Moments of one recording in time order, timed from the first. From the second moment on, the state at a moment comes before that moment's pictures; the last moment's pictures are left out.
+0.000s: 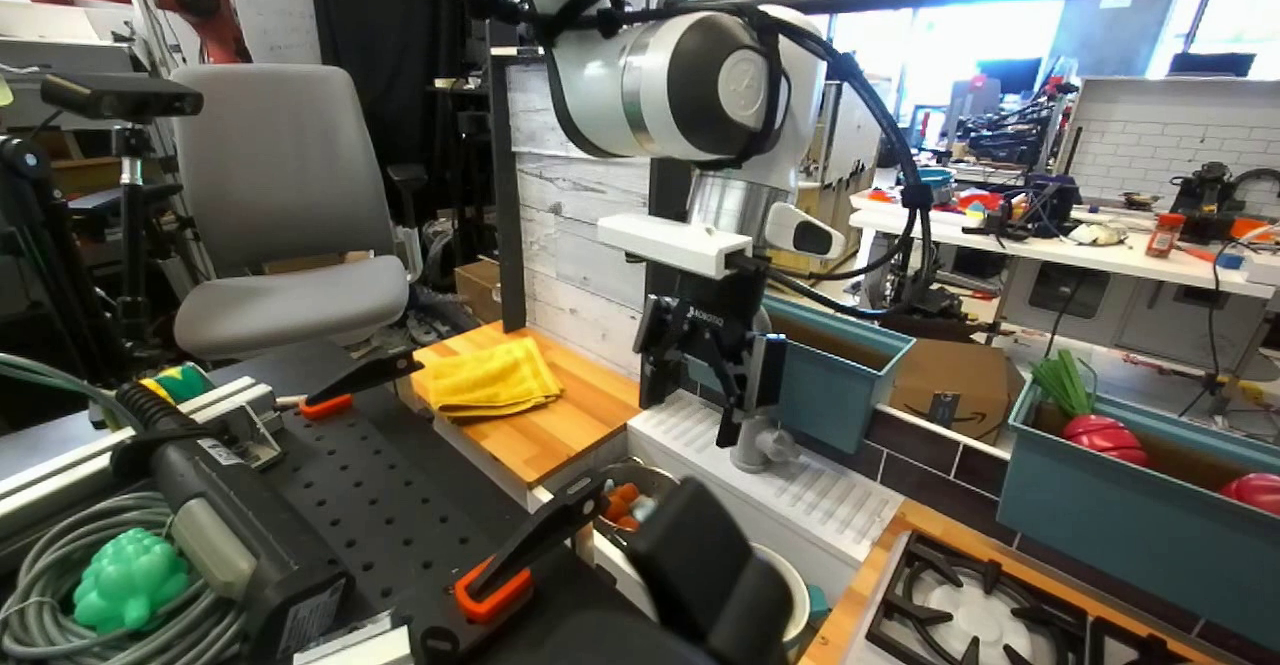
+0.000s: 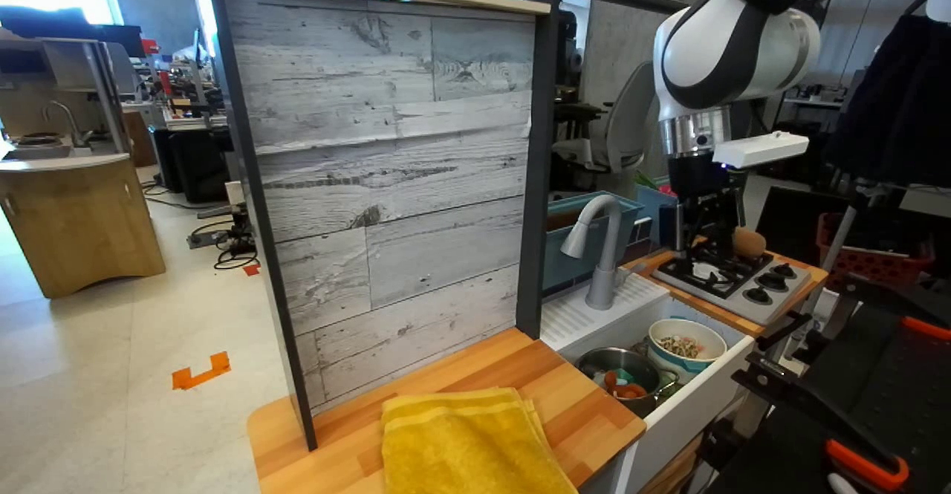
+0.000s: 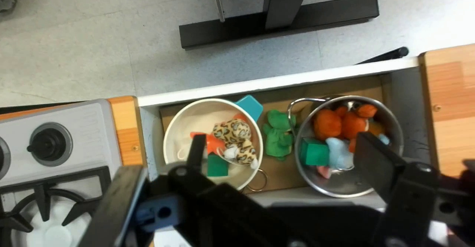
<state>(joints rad) -0.02 0.67 -0.12 -2.00 -0.03 2.35 0.00</state>
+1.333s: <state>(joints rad) 0.08 0.58 0.22 -2.27 0.07 2.88 -0.03</state>
